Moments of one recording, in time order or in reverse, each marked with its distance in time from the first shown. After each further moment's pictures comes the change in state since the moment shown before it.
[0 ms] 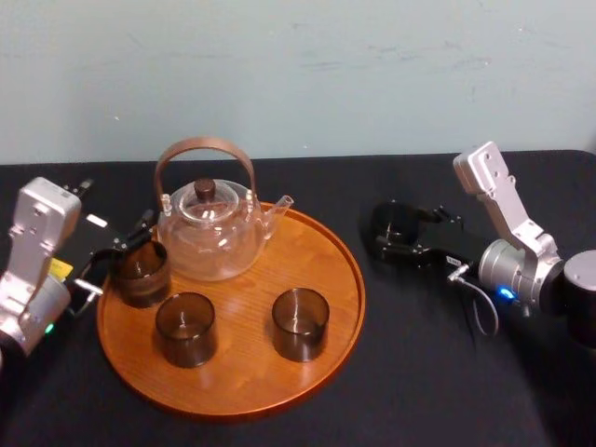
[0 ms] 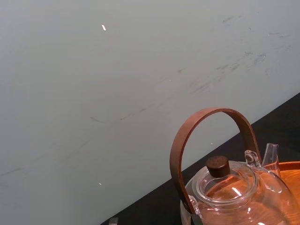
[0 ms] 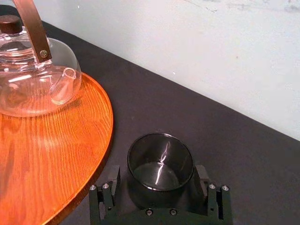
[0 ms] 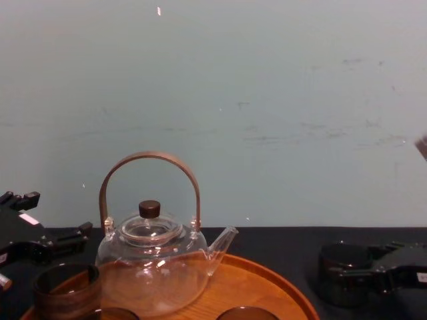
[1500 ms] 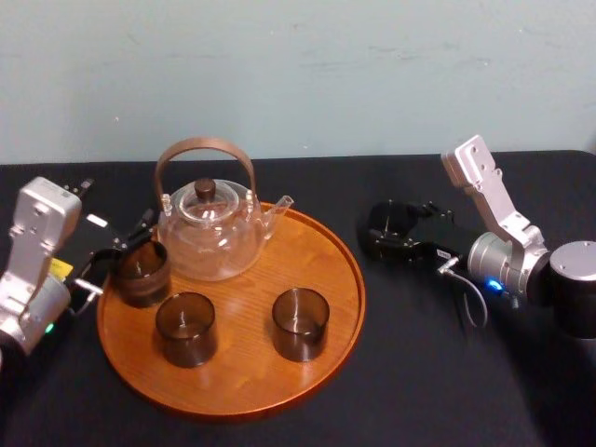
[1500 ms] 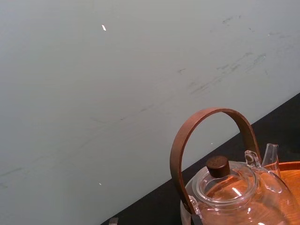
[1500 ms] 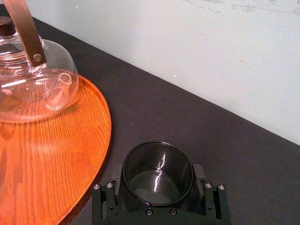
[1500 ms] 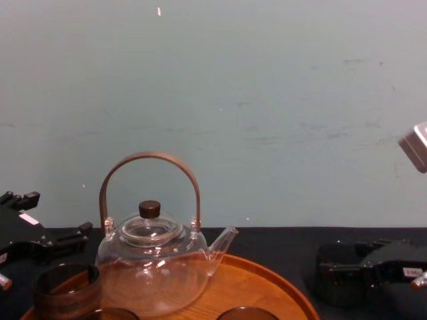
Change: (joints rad) left arm 0.000 0.000 0.000 0.000 0.000 0.000 0.000; right arm 0.048 -0.041 -0.004 0.066 -0.030 -0.004 0.008
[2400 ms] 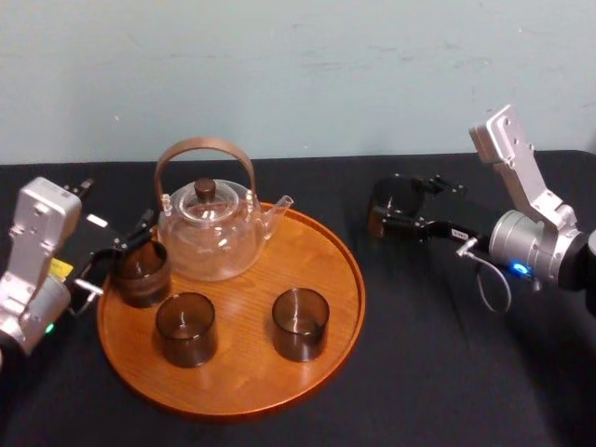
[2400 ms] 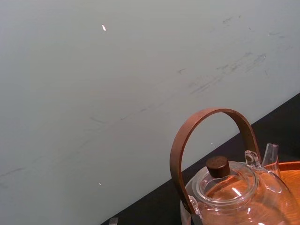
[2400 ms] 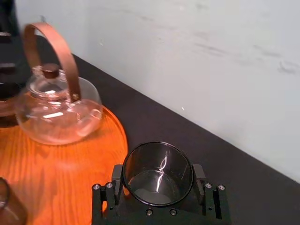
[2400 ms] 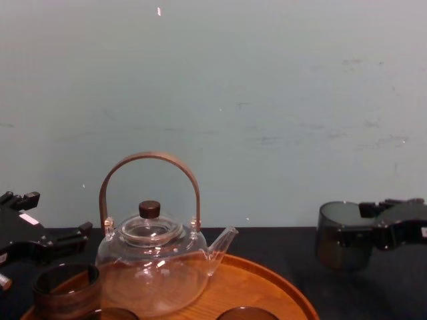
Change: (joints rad) left arm 0.000 0.000 0.000 0.000 0.000 0.000 0.000; right arm -0.060 0.083 0.036 -0.209 0.062 0.034 0.053
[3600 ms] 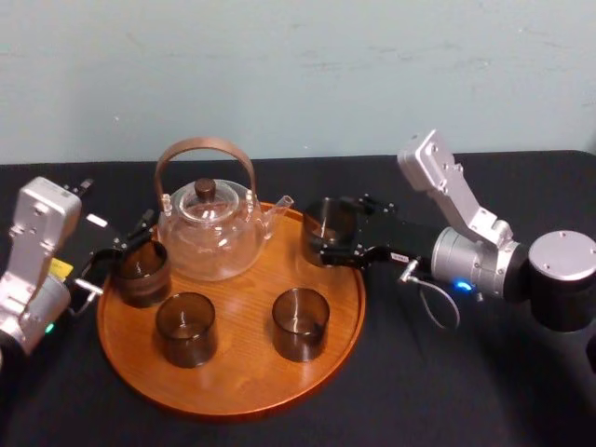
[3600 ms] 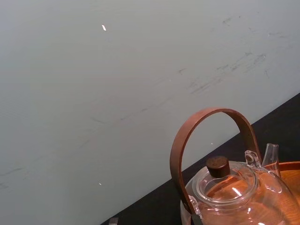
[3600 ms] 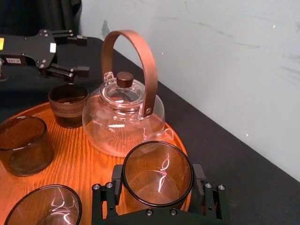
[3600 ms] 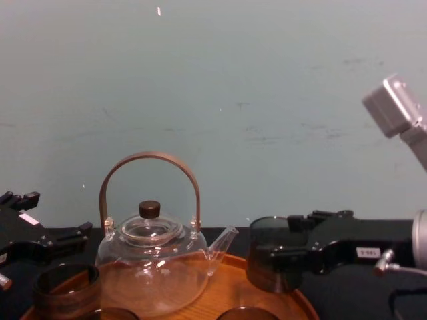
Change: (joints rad) left arm 0.000 0.000 0.000 0.000 0.000 0.000 0.000; right arm 0.056 -0.028 -0.160 0.030 0.002 -0.087 0.068
